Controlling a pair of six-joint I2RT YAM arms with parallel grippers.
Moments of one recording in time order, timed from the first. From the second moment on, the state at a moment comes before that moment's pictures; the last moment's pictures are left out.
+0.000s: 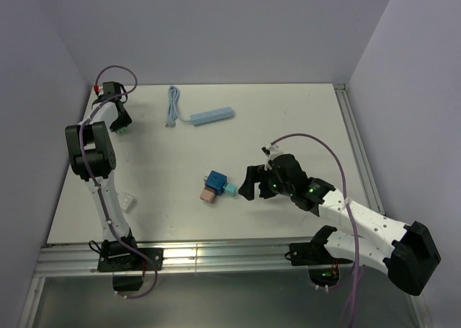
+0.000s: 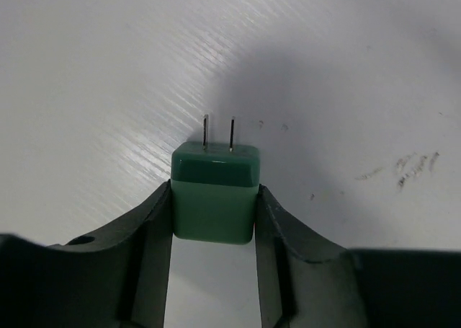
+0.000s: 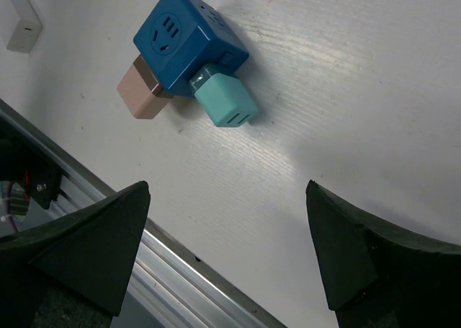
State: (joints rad) left arm 0.14 2.25 1.75 -0.49 -0.30 -0.38; right arm 0.72 0.97 0.56 -0.25 -0.12 0.57
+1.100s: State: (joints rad) left arm -0.55 1.09 0.74 -0.03 0.19 -1.29; right arm 0.94 0.92 0.73 -0.13 0.09 0.51
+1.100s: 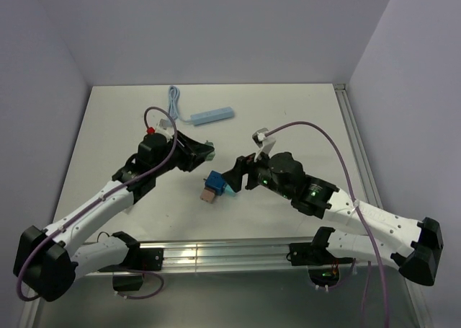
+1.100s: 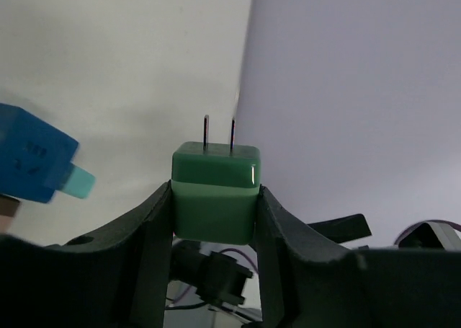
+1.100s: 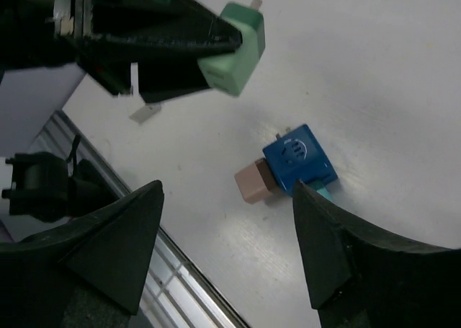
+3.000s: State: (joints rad) left arm -0.70 1.06 0.66 0.20 0.25 -1.76; right arm 1.13 1.14 0.73 0.23 0.58 0.43
